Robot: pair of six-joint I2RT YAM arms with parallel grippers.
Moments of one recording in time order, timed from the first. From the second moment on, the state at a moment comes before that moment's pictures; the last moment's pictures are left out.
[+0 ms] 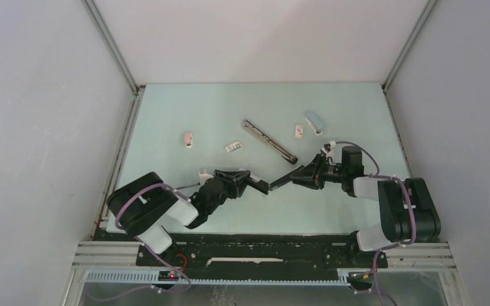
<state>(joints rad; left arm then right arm) -0.79 1.62 0.23 1.06 -0.25 -1.86 0.05 1.46 0.43 0.38 -1.06 0.96</state>
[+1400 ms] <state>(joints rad) -0.77 1.48 0.50 0.12 -0.30 -2.01 0.17 1.70 0.46 0.45 -0.88 1.01</state>
